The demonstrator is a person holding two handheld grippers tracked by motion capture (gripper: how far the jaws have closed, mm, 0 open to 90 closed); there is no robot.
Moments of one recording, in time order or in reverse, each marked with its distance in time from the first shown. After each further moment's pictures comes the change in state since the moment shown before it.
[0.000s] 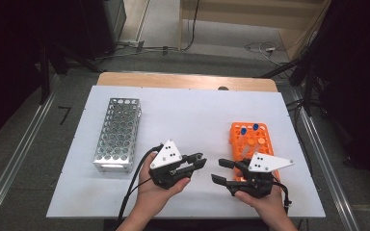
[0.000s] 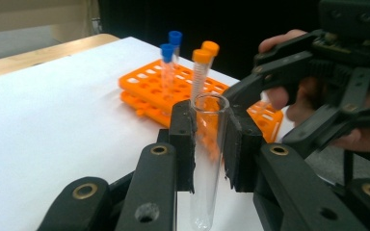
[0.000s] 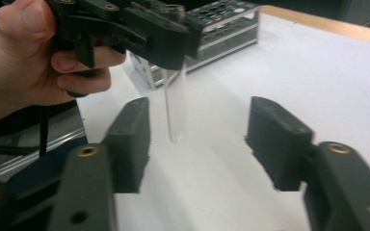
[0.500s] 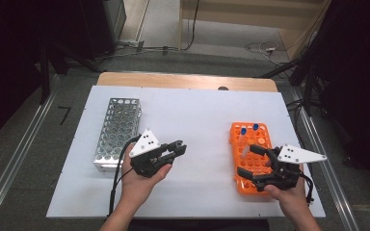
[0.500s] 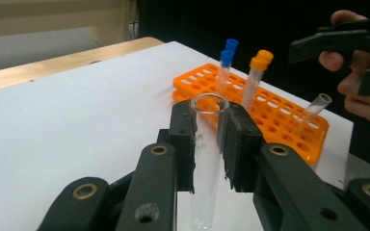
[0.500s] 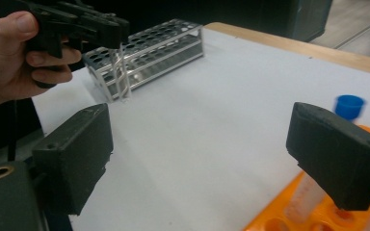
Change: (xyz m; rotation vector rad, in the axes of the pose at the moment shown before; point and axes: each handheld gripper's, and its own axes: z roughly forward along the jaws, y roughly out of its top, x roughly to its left) left arm 0.039 0.001 -0.027 -0.019 0.111 -0.044; right arm -0.035 -0.001 -0.049 -0.058 -0.126 0.039
